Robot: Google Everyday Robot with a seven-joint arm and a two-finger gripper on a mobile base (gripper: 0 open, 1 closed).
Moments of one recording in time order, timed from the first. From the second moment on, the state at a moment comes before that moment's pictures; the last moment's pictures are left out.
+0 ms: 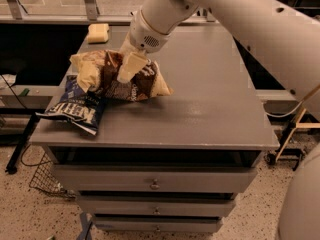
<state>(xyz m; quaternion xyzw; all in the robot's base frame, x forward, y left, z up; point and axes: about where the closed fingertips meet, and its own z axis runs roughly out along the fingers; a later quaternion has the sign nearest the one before) 0.616 0.087 0.916 -0.71 0.63 0.14 0.29</state>
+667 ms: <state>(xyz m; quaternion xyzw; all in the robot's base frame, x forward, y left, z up) 0.586 0.045 0.983 -0.70 0.63 0.08 0.31</state>
